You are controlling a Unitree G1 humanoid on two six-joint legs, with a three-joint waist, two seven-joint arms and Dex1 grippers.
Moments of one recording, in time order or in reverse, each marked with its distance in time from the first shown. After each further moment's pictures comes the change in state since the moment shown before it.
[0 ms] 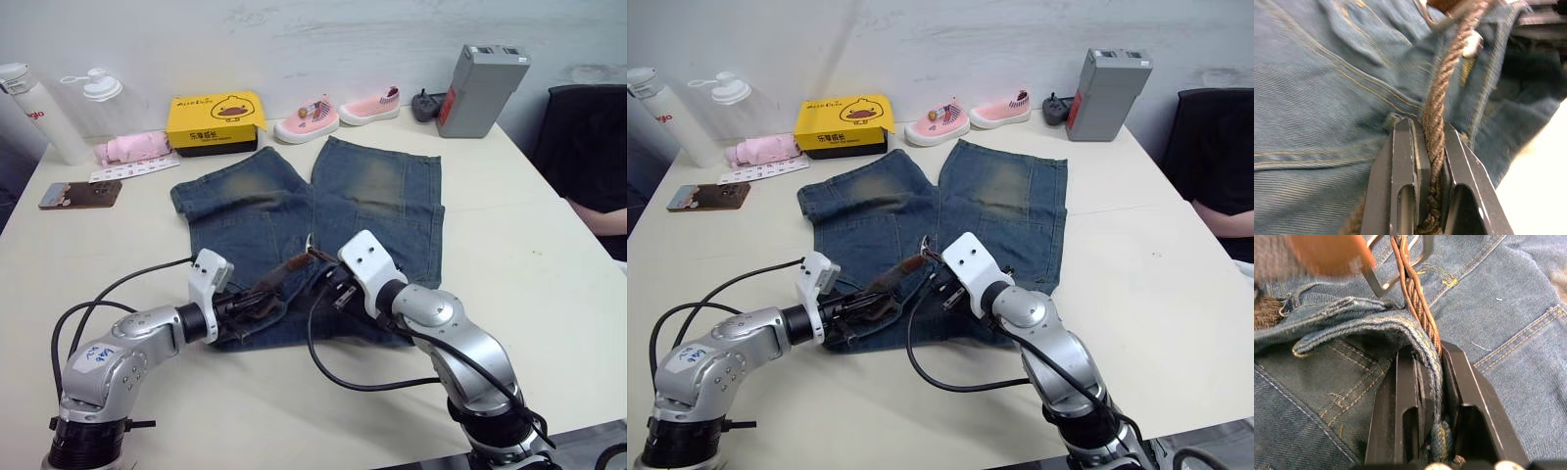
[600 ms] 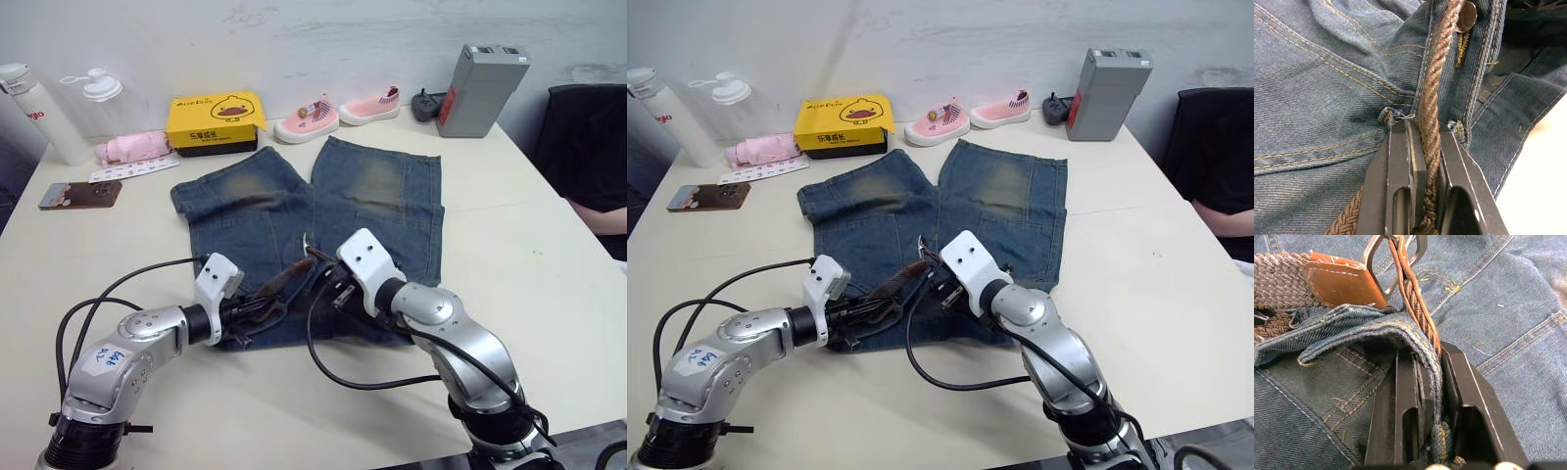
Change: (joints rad) left arm -0.008 0.032 -0.060 0.005 0.071 -0.059 -0.006; right arm -0.016 -0.014 0.002 0.000 0.023 0.001 -0.010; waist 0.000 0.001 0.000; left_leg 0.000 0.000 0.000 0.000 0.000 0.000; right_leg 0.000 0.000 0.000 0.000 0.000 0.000
